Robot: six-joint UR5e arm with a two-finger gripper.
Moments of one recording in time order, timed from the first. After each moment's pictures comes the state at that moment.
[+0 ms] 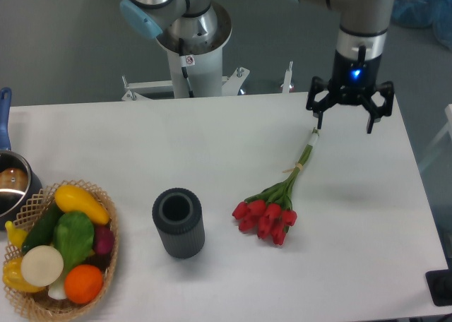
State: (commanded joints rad) arm 2.79 -1.73 -1.75 -1.02 1.42 1.10
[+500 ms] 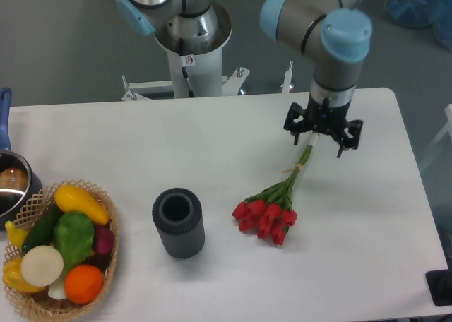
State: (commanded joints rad) arm 2.73 -1.81 -1.82 -1.04 1.56 1.27
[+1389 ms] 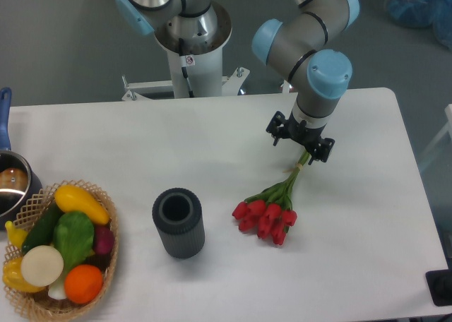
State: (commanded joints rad) arm 2.76 -1.87 -1.88 -1.00 1.45 1.24
